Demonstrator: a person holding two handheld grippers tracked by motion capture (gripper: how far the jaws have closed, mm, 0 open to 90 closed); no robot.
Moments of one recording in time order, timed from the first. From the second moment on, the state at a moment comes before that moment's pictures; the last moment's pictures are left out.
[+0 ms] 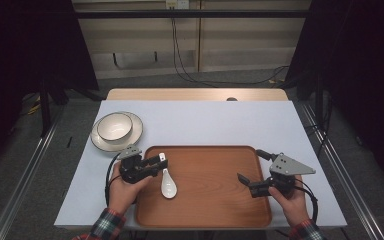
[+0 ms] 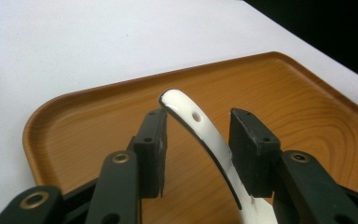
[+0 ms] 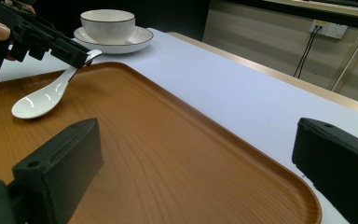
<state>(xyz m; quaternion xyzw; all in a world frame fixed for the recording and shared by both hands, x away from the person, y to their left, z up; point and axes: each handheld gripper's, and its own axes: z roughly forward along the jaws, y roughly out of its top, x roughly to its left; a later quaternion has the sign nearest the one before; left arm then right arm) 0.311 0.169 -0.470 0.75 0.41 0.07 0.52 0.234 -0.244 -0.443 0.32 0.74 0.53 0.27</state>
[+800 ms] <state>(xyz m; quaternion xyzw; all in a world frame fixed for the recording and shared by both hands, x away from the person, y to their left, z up) 0.311 0.182 -0.451 0.73 0.39 0.12 0.54 0.234 -0.245 -0.442 0.32 0.74 0.53 0.27</state>
